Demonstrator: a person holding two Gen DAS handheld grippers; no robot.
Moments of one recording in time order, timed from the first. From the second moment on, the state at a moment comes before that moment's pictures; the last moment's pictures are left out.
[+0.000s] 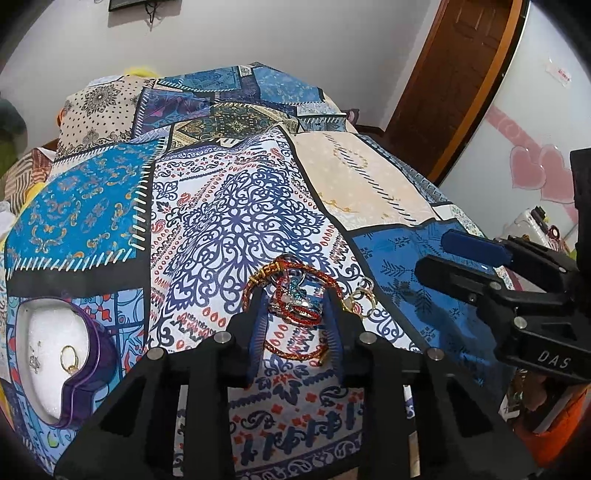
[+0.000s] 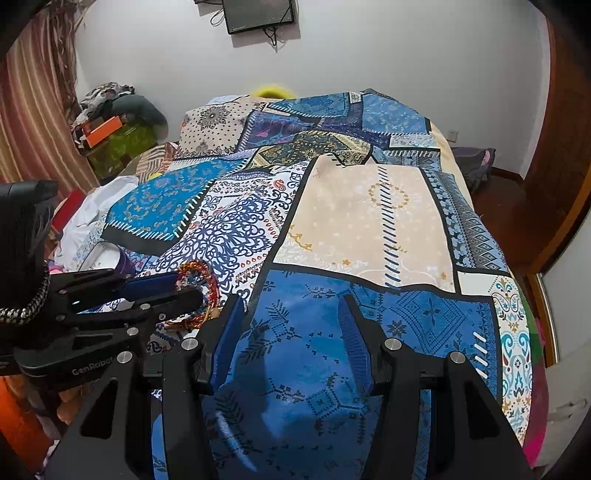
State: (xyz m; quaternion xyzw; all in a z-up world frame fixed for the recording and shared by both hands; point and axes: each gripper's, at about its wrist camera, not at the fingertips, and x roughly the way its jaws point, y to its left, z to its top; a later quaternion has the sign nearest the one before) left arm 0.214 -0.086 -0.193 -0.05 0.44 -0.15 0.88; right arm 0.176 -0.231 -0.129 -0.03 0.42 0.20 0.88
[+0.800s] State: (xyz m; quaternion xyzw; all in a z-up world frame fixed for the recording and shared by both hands) left arm 0.145 -0.041 -0.170 -0.05 0.43 -0.12 0.89; right arm 0.168 -0.201 -0.130 -0.06 0.43 0.22 0.88
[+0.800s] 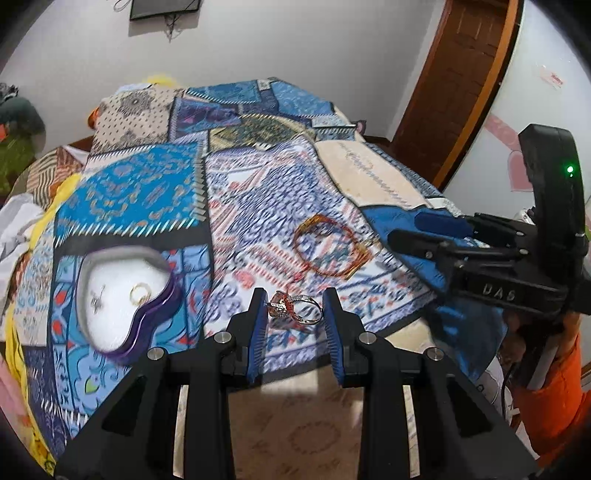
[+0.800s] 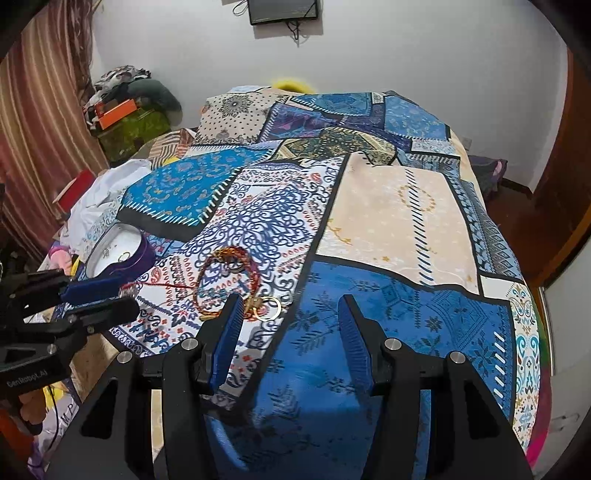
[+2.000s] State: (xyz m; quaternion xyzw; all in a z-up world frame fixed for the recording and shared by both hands) left arm 0.135 -0.006 -0.189 -0.09 0.43 -0.10 0.89; right arm 0.181 -0.138 -0.157 -0.13 0.46 0.29 0.83
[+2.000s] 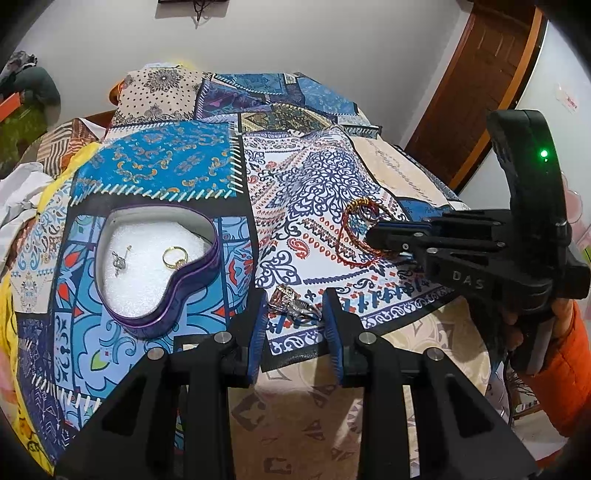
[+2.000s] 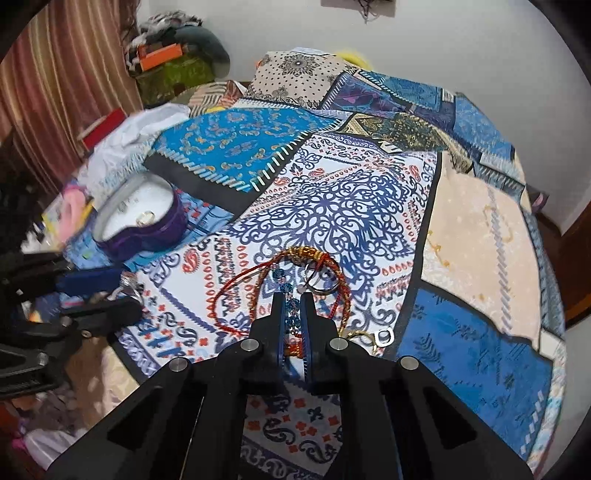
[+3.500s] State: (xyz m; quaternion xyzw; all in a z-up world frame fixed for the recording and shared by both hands) left arm 0.142 0.039 -0.220 -0.09 0.46 -0.04 0.88; right arm 0.157 -0.139 -0.045 -0.07 0.33 0.27 0.90
